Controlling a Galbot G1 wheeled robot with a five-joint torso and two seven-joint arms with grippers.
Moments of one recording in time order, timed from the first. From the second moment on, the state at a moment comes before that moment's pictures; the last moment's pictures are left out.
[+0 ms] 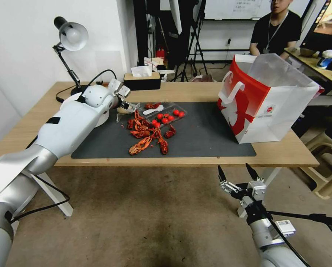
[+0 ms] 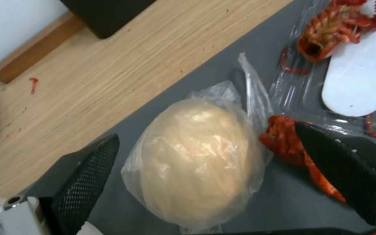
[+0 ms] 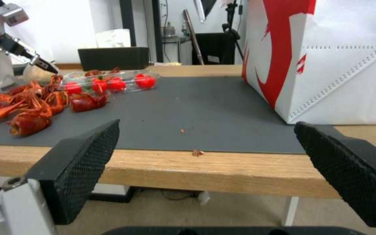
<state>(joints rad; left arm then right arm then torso) 0.02 -1.05 0.37 -1.02 -0.58 0.74 0.18 -1.72 1.09 0.44 2.12 0.35 0.23 0.17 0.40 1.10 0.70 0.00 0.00</state>
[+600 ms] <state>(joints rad) 0.01 -1.07 0.37 -0.95 -0.57 0.73 0.21 -1.73 1.10 0.44 2.11 0.35 0.23 0.17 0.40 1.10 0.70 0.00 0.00</state>
